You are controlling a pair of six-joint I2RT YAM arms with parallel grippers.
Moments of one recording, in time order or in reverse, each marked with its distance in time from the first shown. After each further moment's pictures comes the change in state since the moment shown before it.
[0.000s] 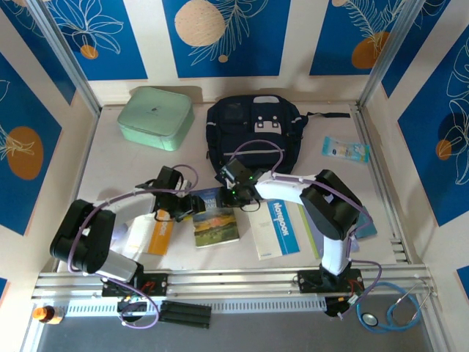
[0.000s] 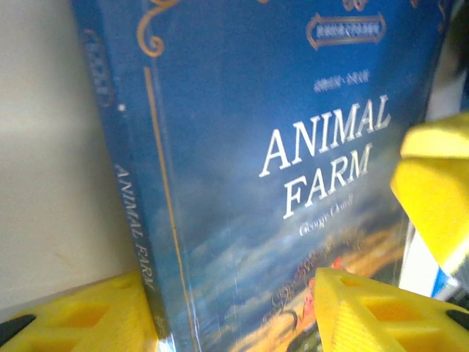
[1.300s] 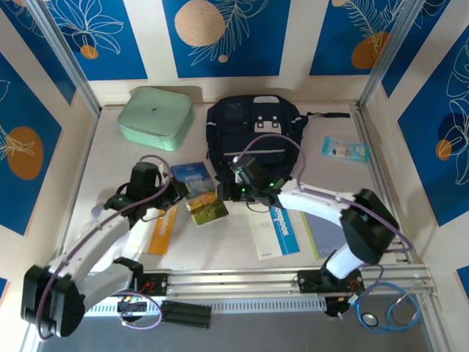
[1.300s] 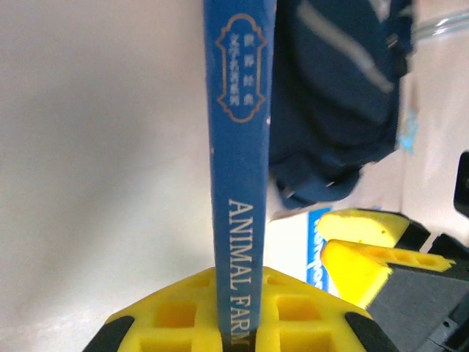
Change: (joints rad) left arm 0.060 -0.482 0.018 -0.041 -0.157 -0.236; right arm 0.000 -0.349 -0.163 0.156 0.069 0.027
